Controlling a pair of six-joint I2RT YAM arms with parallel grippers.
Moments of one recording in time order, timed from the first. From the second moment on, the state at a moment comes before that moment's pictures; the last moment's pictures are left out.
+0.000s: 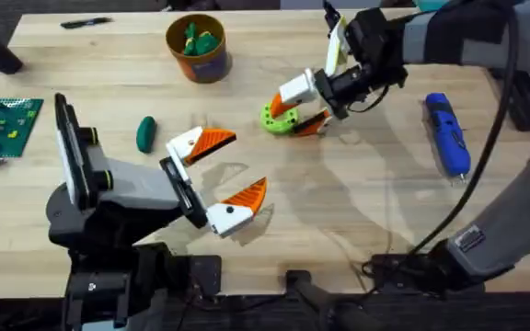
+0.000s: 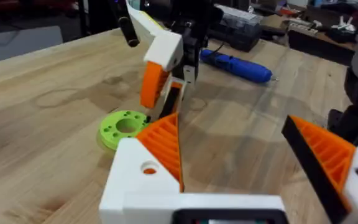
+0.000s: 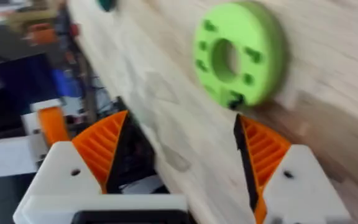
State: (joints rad) left arm 0.11 0.01 0.02 -0.13 1.13 -0.04; right arm 0.27 1.94 1.24 -0.73 -0.97 0.14
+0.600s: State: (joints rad) left arm 0.11 0.01 0.02 -0.13 1.13 -0.04; right arm 0.24 1.79 1.41 -0.97 -0.47 -0.05
